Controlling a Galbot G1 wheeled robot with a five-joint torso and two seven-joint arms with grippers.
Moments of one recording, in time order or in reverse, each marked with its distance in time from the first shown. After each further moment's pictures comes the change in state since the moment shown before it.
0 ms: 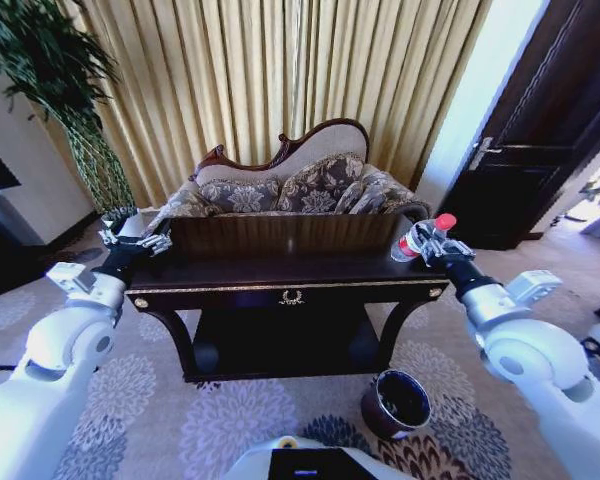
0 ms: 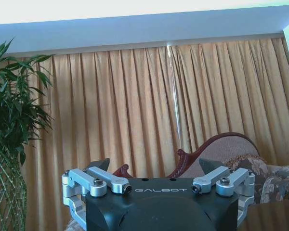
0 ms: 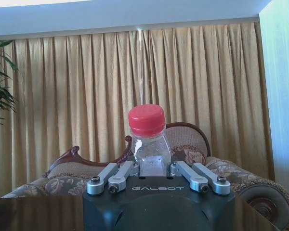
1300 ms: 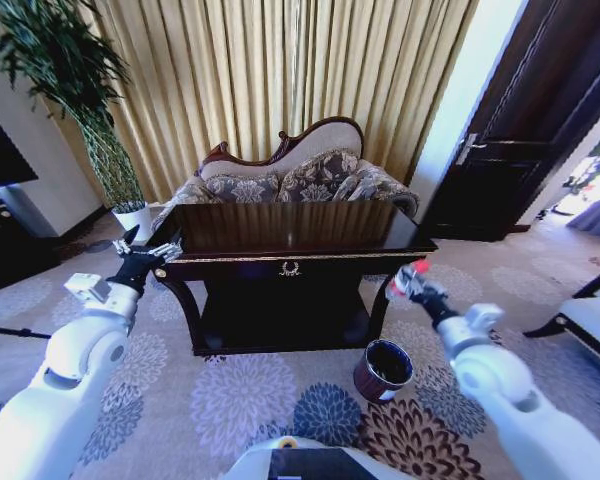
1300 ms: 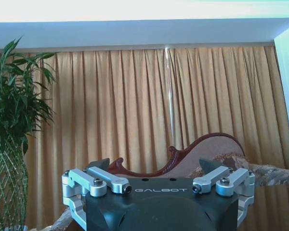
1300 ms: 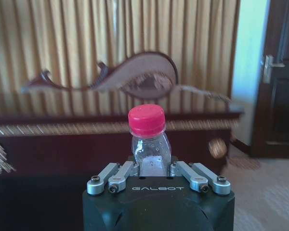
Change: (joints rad) left arm 0.028 -0.058 0.060 -0.025 0.031 -0.021 -0.028; right arm -0.006 0.167 -0.247 -0.368 -0.300 0.050 -0.087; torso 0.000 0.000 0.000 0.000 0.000
